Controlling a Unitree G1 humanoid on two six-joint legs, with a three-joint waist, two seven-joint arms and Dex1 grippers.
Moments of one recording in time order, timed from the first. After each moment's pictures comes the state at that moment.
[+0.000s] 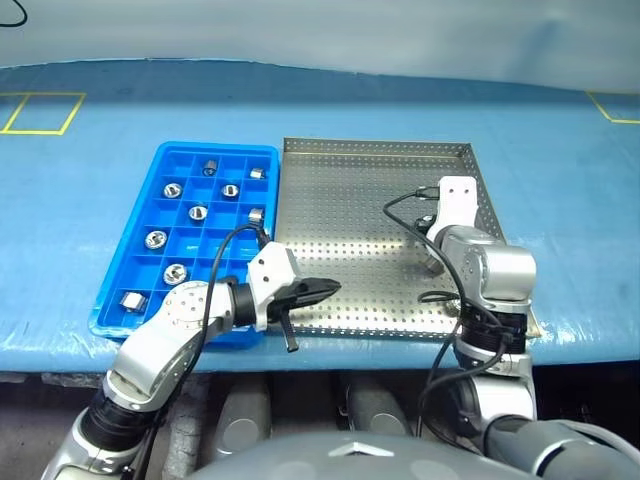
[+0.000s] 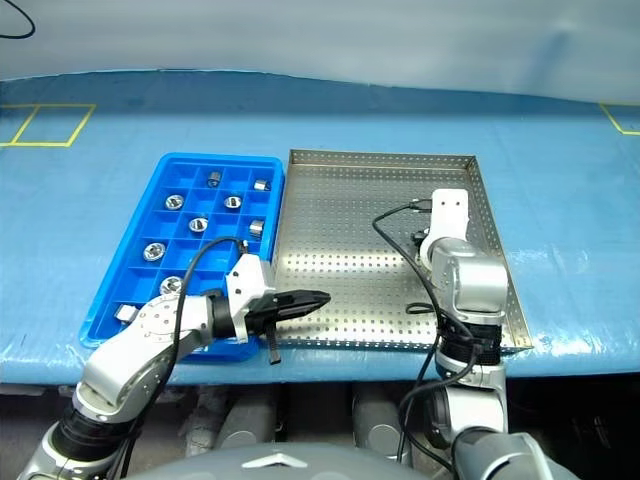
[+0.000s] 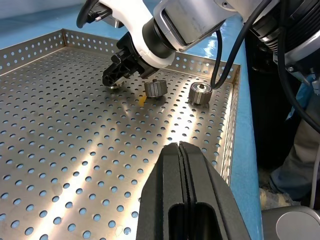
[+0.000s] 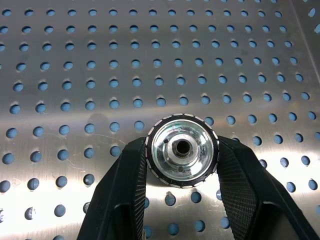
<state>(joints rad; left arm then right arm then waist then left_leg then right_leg) -0.09 0.52 -0.29 -0.60 -0.40 0.62 -0.74 -0.48 -0.13 -0.20 -0.17 0.03 1.27 -0.04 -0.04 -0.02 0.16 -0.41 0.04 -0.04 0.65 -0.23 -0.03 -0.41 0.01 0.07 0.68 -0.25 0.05</state>
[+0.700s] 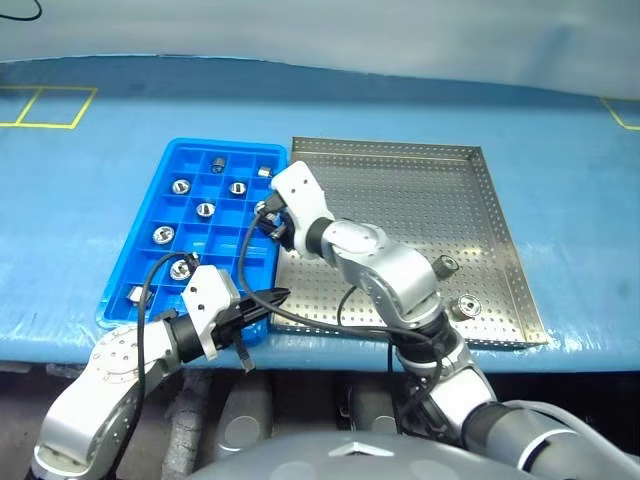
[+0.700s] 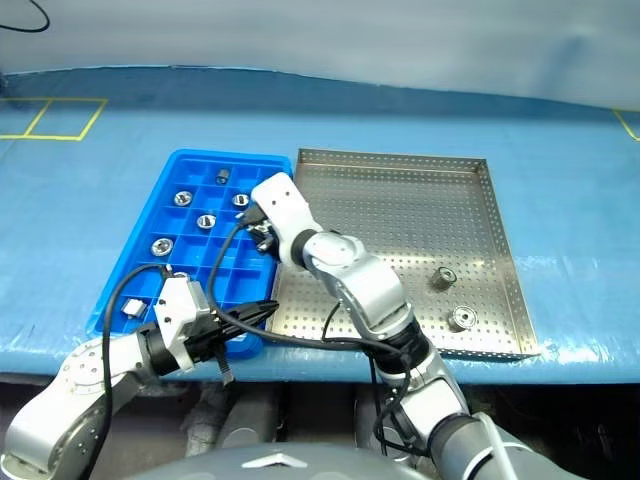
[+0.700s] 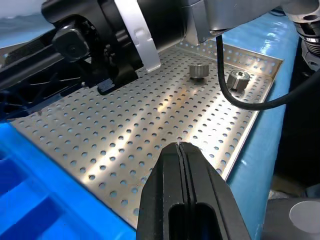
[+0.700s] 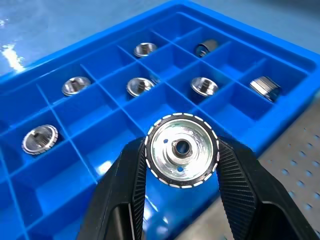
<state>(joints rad) 0.28 0.59 0.00 -0.79 -0.47 0.55 -0.69 -0.59 0.06 0.38 -0.23 0.17 1.02 0.23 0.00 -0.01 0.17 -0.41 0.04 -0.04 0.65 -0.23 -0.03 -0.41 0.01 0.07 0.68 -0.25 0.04</state>
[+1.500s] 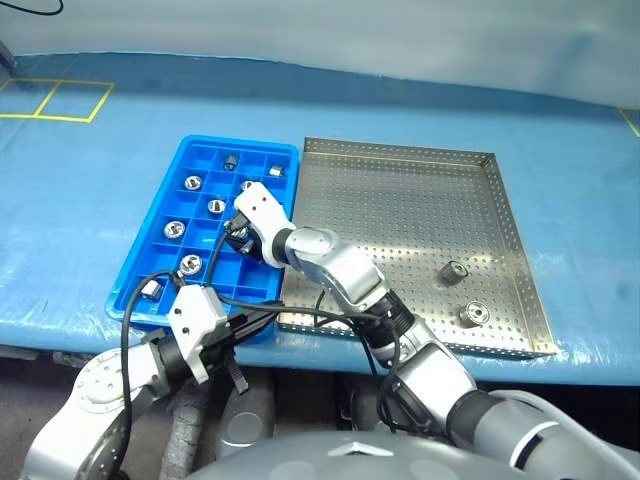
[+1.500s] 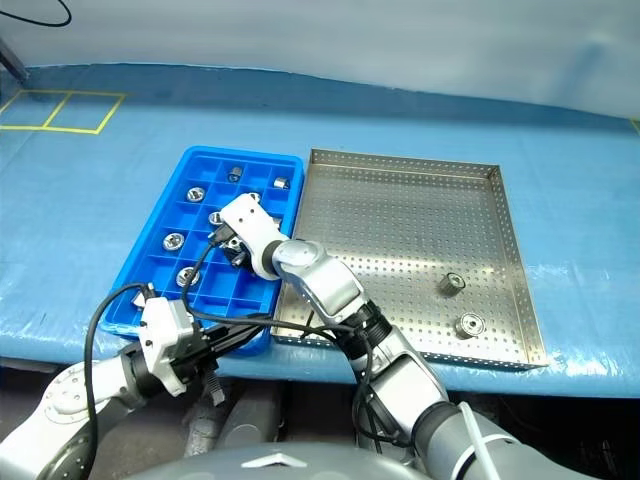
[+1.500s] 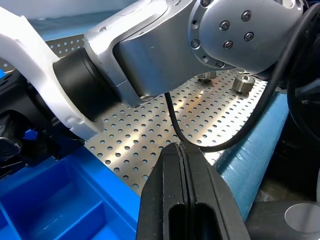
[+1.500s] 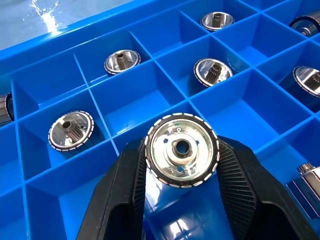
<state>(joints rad) 0.42 0.60 0.03 -0.82 -0.48 0.43 -0.70 -0.66 0.13 0.46 0.20 0.12 0.75 0.32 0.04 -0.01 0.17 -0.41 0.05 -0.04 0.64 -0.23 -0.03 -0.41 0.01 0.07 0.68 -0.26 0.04</state>
